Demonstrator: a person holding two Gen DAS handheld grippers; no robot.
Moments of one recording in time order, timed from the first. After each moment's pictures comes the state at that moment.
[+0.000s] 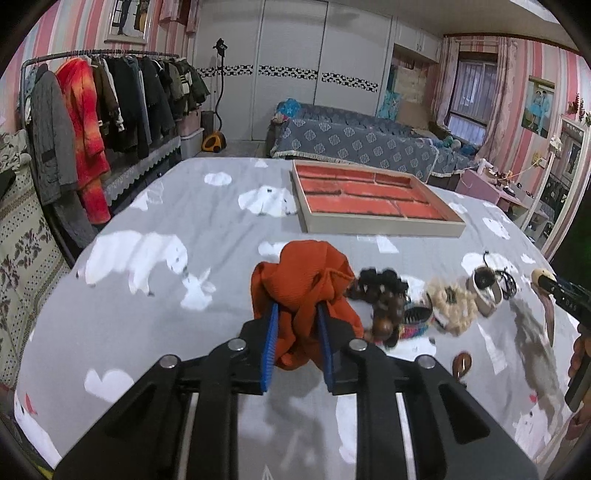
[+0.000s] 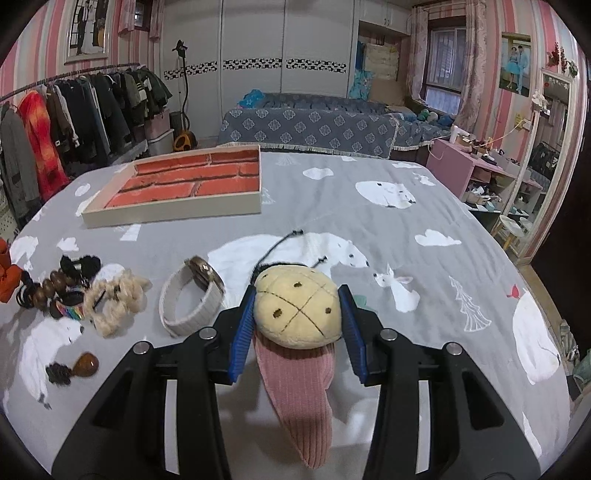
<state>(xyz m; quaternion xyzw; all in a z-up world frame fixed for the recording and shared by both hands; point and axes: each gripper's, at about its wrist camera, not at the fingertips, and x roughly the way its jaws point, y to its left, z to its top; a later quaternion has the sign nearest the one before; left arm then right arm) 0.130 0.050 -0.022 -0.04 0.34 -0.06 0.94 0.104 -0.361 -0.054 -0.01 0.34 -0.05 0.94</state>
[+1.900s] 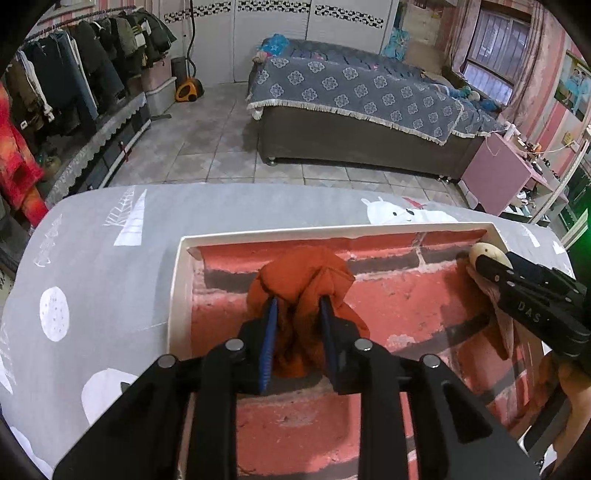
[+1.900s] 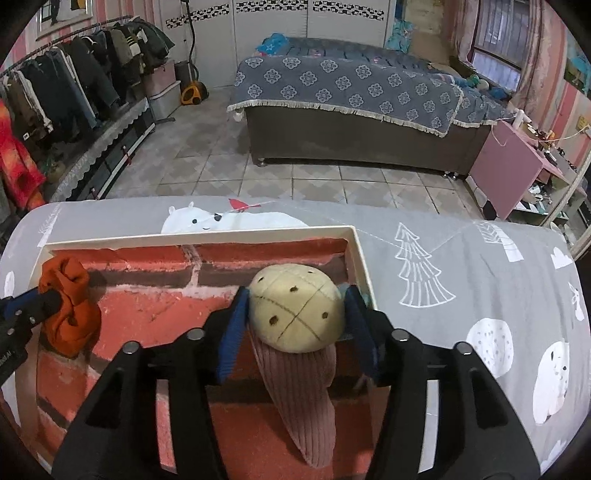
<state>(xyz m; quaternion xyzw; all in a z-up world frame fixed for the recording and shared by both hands) 0.531 -0.054 -0.061 -0.01 0.46 -0.08 0.88 0.521 -0.286 -0.093 -0.01 0.45 -0.01 0.89</state>
